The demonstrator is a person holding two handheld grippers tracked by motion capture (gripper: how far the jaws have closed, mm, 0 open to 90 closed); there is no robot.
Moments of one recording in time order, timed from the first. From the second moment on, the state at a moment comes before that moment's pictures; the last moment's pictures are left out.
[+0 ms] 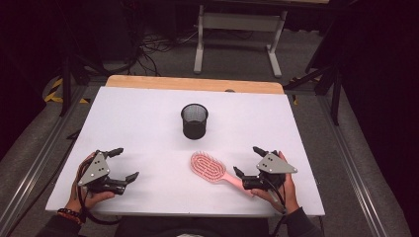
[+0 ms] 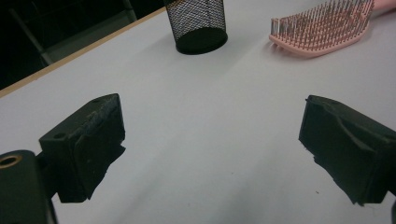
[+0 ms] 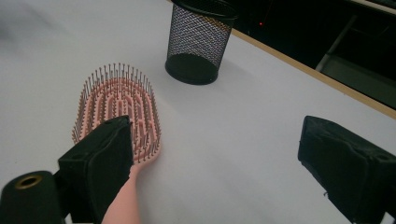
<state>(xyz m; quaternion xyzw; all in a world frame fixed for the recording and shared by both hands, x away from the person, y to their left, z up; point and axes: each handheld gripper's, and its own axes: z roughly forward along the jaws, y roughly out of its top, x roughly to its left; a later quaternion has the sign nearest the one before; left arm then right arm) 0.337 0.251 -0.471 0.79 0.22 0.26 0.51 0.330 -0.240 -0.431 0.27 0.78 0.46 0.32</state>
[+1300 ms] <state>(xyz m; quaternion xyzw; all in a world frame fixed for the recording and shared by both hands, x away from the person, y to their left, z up) 0.338 0.251 -0.473 0.80 0.22 0.25 0.50 0.366 -0.175 -0.440 0.26 0.94 0.19 0.13</state>
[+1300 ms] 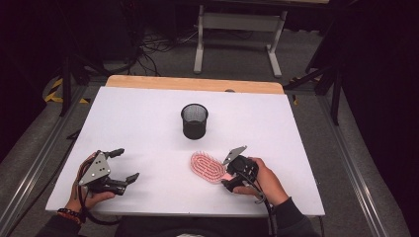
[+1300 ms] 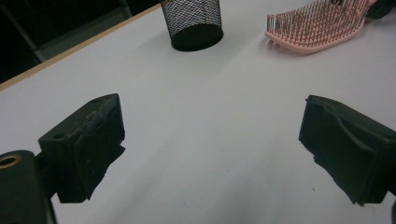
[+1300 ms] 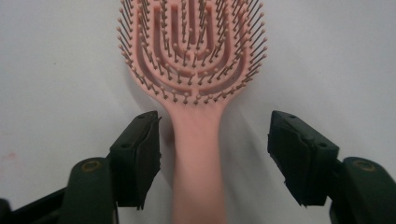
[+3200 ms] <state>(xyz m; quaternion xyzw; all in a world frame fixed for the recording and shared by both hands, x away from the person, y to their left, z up) 0.342 0.249 -0.475 0.80 0.22 0.24 0.50 0.355 -0.196 -0.422 0.26 0.88 0.34 0.20</state>
